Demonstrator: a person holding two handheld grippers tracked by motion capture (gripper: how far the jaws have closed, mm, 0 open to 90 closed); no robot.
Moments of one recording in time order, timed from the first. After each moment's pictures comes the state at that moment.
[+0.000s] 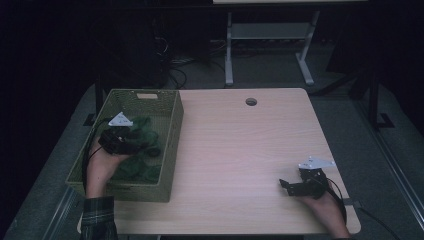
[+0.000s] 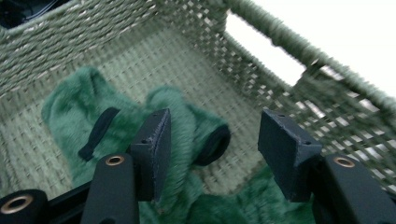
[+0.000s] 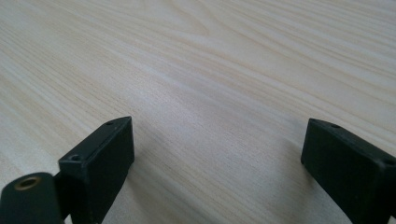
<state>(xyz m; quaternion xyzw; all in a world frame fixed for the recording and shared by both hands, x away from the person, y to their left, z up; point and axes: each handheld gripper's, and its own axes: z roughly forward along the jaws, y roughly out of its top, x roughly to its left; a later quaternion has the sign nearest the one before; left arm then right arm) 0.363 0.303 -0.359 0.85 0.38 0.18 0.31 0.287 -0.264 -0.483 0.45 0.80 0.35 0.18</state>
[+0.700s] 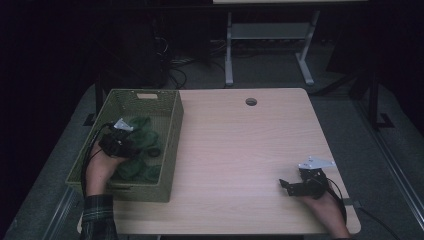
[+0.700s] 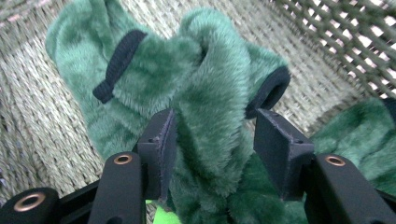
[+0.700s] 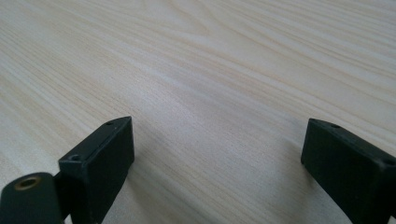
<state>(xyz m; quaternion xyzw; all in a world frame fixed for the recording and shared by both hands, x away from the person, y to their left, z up) 0.380 0.321 -0.395 0.87 0.41 0.16 0.23 0.287 -0.264 -0.483 0.45 0.80 0.35 0.18</state>
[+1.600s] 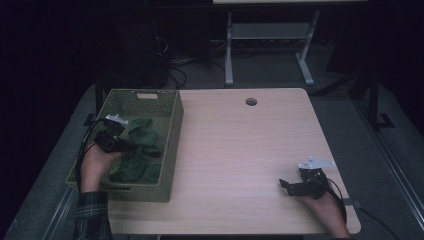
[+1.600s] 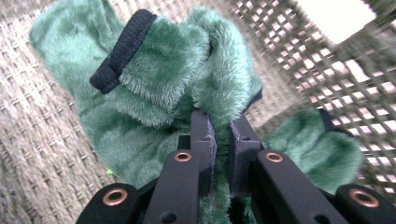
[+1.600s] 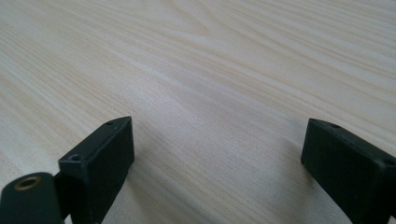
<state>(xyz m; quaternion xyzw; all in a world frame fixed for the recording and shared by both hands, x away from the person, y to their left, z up) 0.380 0.326 -0.368 0.85 0.44 0.08 0.27 0.287 -0.264 -0.483 0.45 0.80 0.35 0.18</state>
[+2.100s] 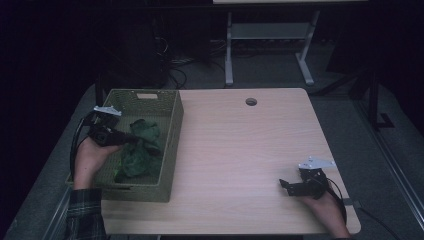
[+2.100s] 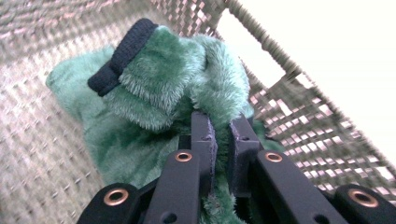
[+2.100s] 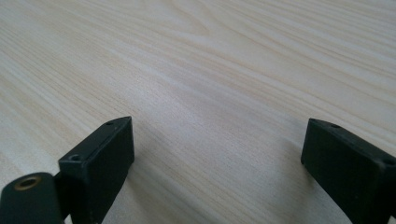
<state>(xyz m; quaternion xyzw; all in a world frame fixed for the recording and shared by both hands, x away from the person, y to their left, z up) 0.376 0.327 -0.334 0.84 0.42 0.06 0.34 0.287 -0.264 -0.483 0.45 0.80 0.35 0.18</state>
